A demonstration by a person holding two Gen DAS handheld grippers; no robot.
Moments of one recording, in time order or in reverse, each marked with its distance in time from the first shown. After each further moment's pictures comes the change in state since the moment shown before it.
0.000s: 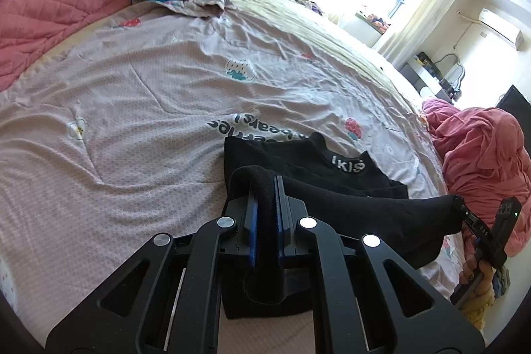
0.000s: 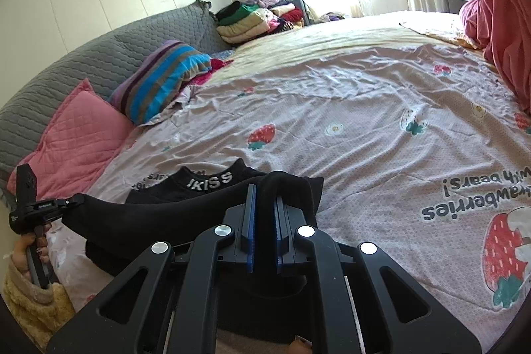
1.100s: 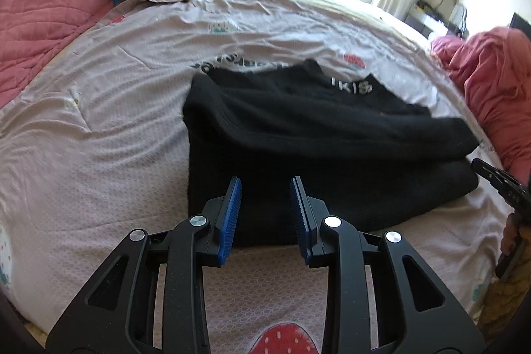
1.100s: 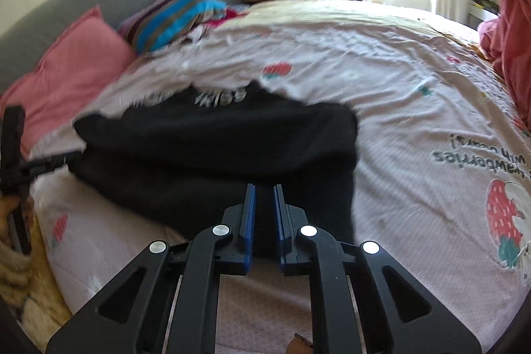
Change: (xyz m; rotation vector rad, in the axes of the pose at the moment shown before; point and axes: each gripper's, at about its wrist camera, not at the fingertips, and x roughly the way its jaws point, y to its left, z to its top) left arm 0.018 -0.039 -0.086 0.234 0.058 0.134; right arm 0.000 0.040 -0.078 -0.209 0.162 -0.064
